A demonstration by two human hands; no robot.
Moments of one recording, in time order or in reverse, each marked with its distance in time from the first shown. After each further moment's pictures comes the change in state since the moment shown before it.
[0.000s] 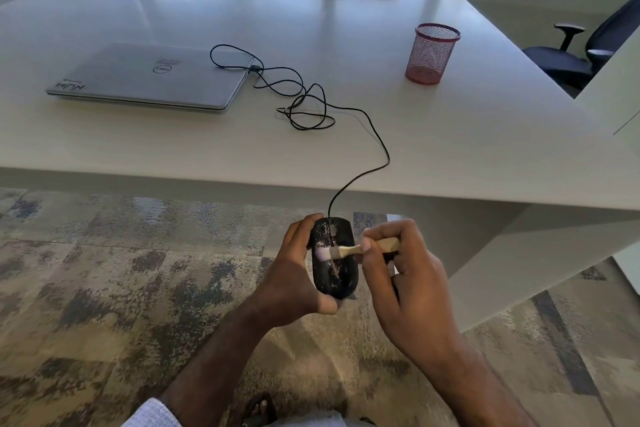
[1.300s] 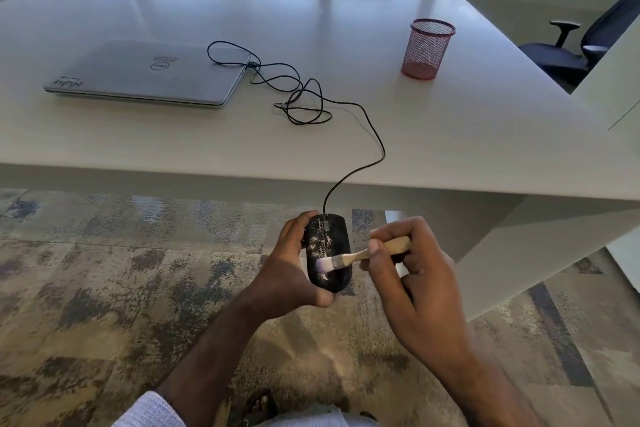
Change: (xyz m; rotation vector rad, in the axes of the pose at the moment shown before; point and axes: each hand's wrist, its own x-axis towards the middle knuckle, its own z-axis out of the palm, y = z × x) left_hand -0.007 0.003 -0.004 -0.029 -0.015 -0.043; right_hand -0.010 -0.012 -0.013 0.096 0.025 0.023
